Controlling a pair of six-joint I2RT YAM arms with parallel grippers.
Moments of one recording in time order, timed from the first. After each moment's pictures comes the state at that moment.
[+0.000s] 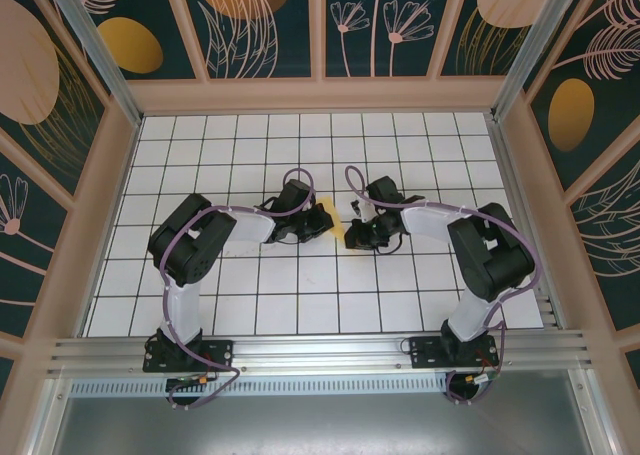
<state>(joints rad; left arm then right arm) -0.65 1.99 0.99 0.20 0.37 -1.06 0.50 1.72 0.89 -0.36 -0.53 0.38</state>
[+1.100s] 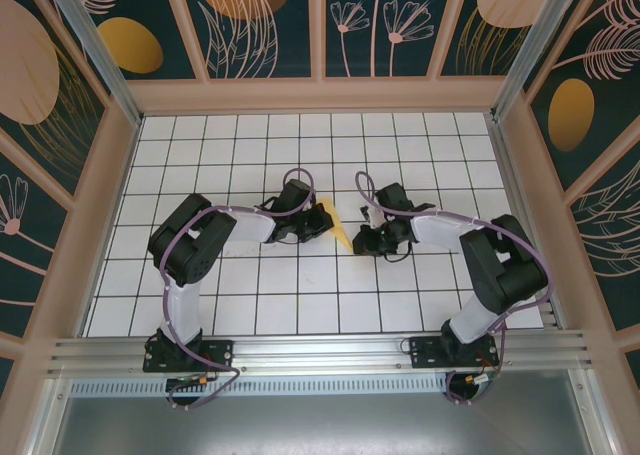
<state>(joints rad) -0.65 1.99 0.99 0.19 0.37 -1.06 0.48 1.62 0.80 -0.36 -0.53 0.41</state>
